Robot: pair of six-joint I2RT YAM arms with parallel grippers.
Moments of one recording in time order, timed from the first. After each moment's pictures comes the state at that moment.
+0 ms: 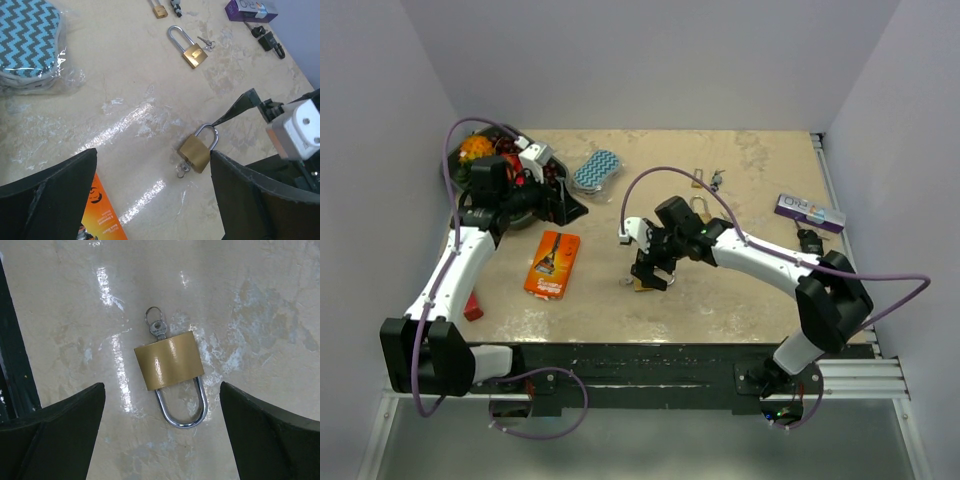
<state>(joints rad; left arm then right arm) -0.06 1.27 1.05 -0.32 0.73 -0.04 0.73 1.59 1.10 -0.43 -0.40 -0.48</state>
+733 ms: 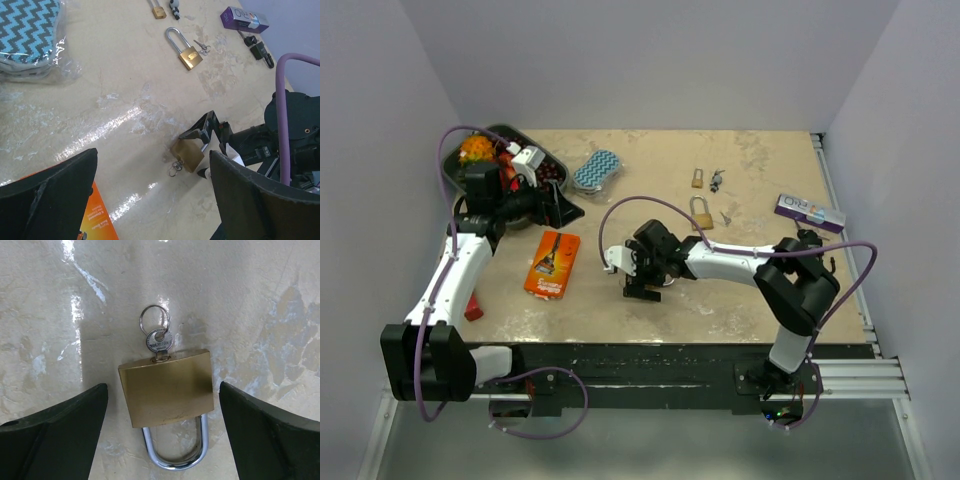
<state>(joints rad) -0.01 1.24 0.98 -0.27 0.78 -0.12 0.86 1.77 1.04 -0.28 -0.22 -0.66</state>
